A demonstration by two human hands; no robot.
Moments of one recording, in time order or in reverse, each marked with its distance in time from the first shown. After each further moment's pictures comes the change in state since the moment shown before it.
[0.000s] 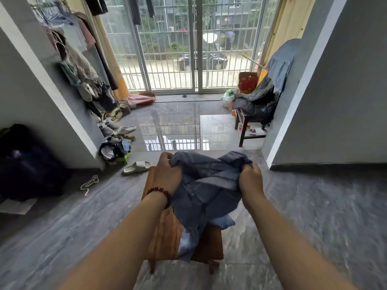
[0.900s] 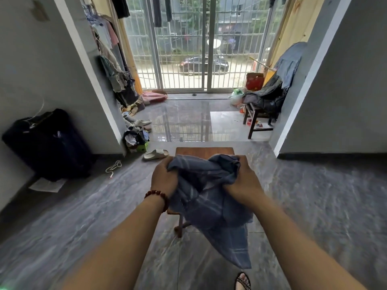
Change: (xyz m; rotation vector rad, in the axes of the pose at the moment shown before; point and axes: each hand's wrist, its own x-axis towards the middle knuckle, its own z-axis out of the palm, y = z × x) left_hand -0.177 -0.116 -0.217 -0.194 -0.049 0.048; right_hand -0.282 0.060 0.061 -0.630 -0.298 -0.473
